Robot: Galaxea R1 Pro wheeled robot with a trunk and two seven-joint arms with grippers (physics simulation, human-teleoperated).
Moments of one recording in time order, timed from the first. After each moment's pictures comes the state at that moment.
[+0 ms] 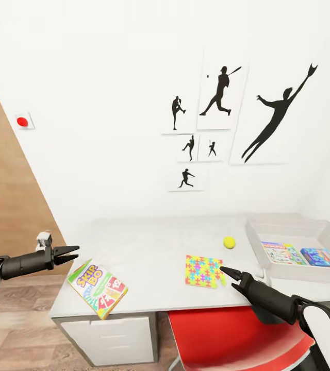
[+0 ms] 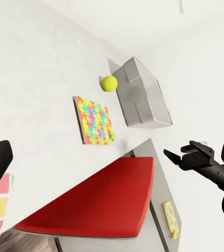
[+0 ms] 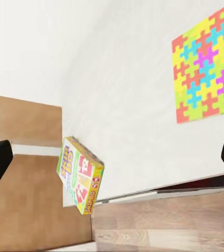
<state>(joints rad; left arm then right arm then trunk) -0.70 0.41 0.37 -0.78 -0.07 0.92 -1.55 -0.17 -0.16 -0.19 -1.58 -1.16 0.95 0.00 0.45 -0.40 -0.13</state>
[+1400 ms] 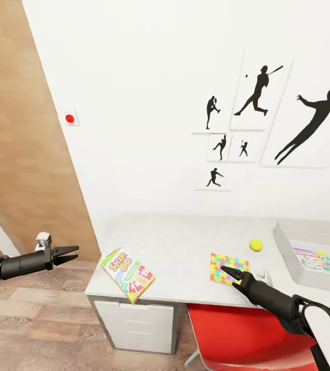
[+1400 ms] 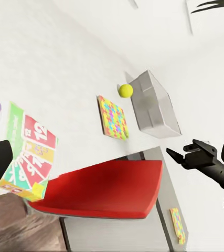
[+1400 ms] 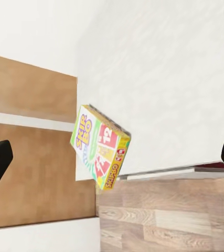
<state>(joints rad) -0.70 0.42 0.37 -0.78 -0.08 0.92 -1.55 -0.17 -0.16 -0.19 -1.58 -1.16 0.95 0.00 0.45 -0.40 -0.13</state>
